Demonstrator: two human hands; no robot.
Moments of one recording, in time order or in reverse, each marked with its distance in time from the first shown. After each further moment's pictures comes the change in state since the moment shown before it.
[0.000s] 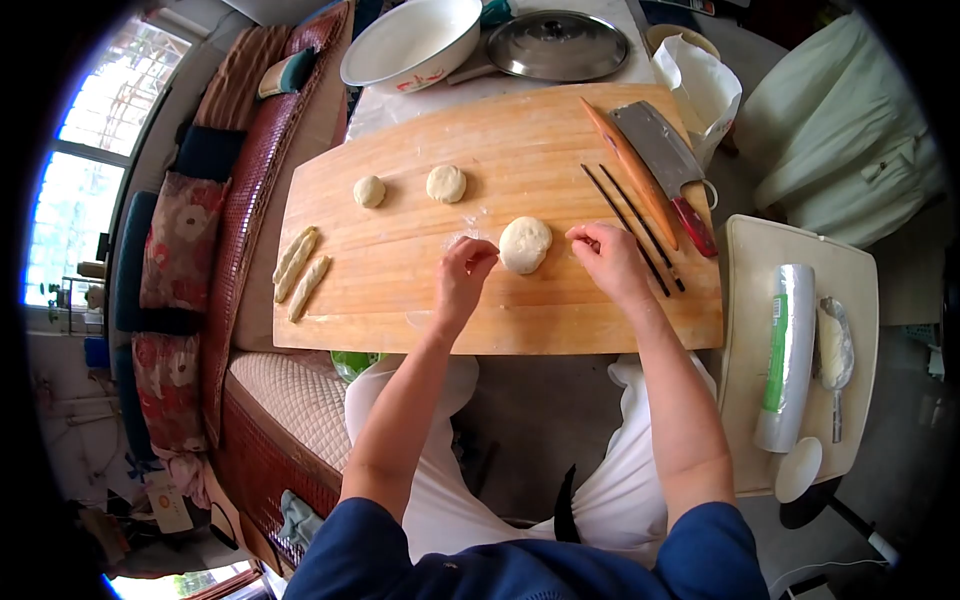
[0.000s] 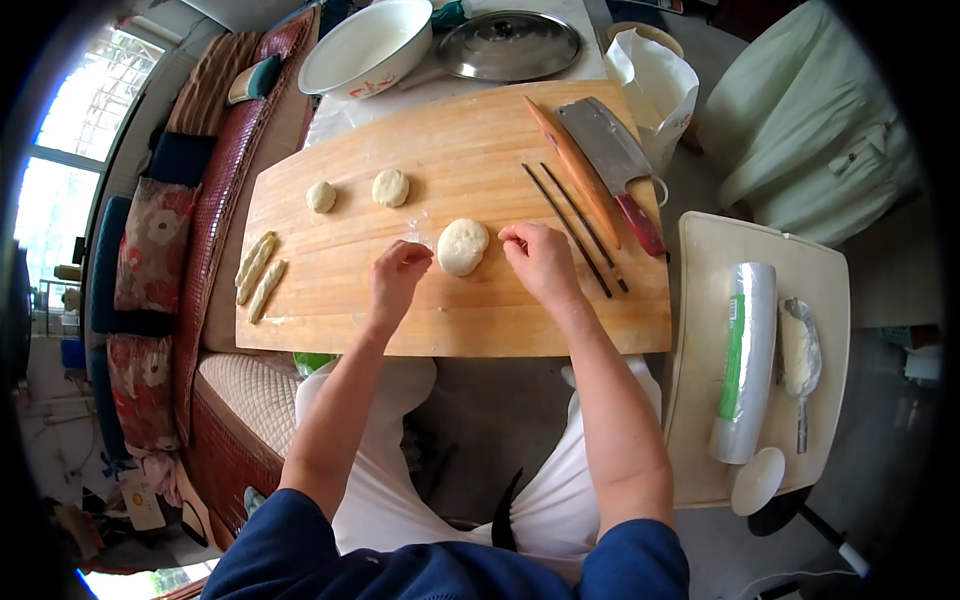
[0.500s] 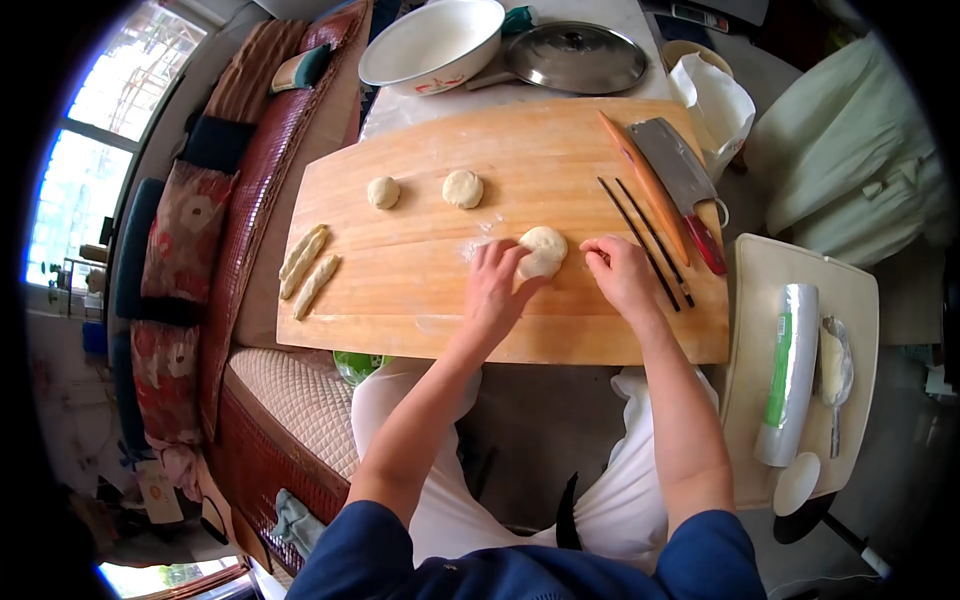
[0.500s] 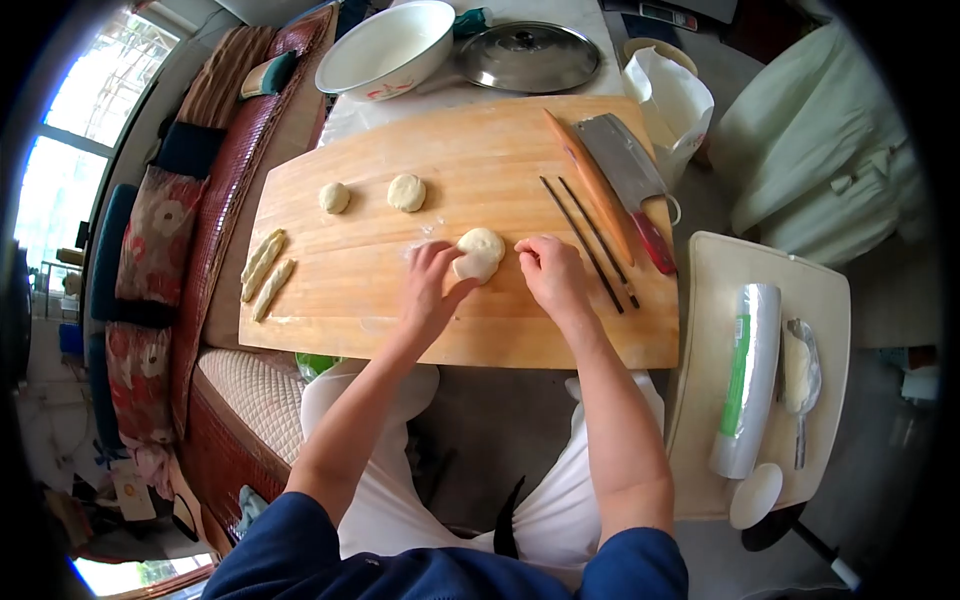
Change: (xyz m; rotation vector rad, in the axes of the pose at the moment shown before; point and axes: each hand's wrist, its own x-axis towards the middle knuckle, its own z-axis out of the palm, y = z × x) left_hand -0.007 0.022 0.015 0.371 -0.020 0.264; right_hand 0.001 0.006 0.008 -0.148 -0.006 -0.008
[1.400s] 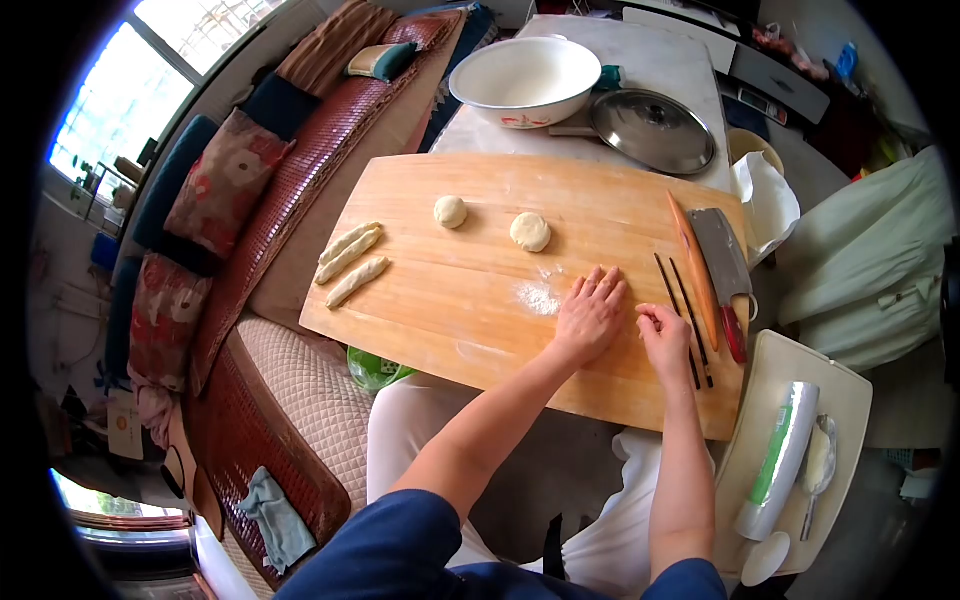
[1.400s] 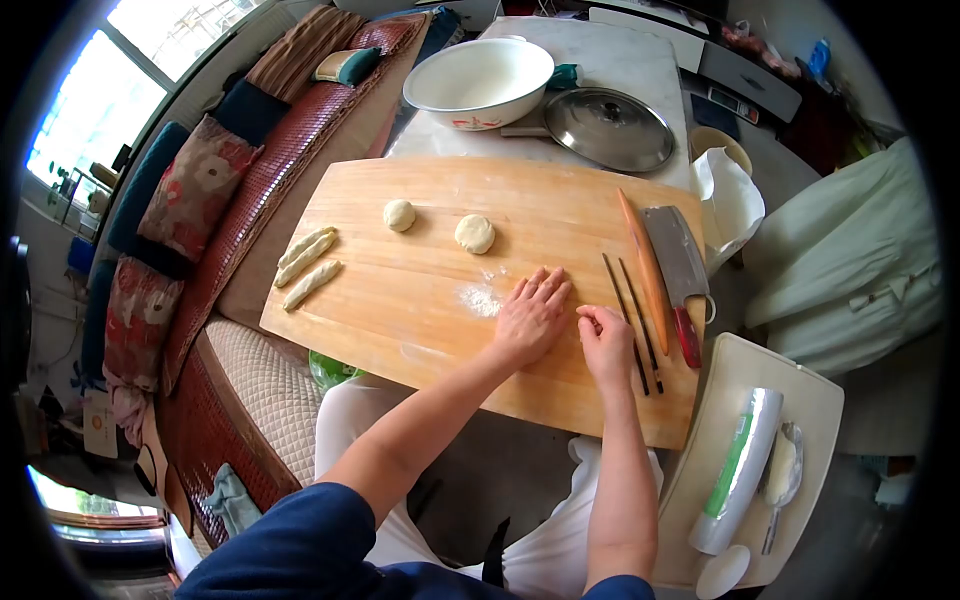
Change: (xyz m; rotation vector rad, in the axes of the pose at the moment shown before) left_hand 0.043 -0.003 0.070 0.235 -0.059 0.000; right_hand 0.009 0.009 0.000 0.096 0.008 0.041
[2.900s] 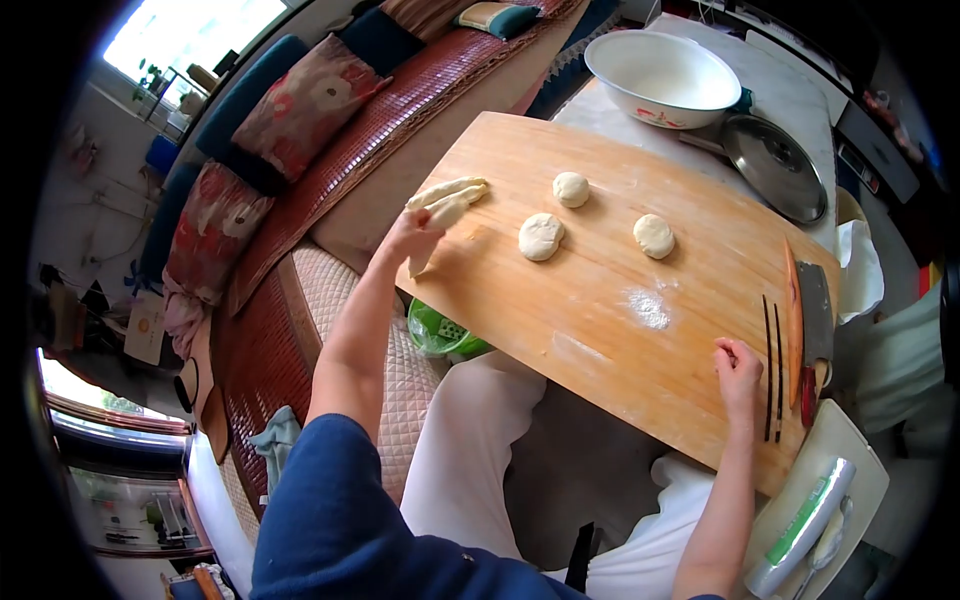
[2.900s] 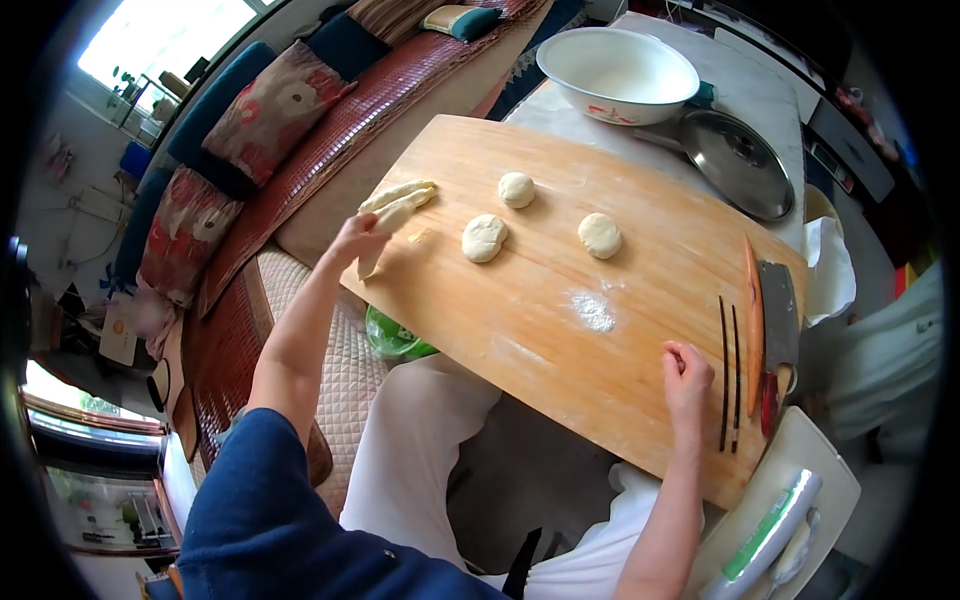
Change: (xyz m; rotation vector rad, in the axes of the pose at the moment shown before) left_hand -0.162 -0.409 -0.217 -0.307 0.006 -0.893; right_hand 0.005 0.019 0.034 -0.072 -0.152 -0.009
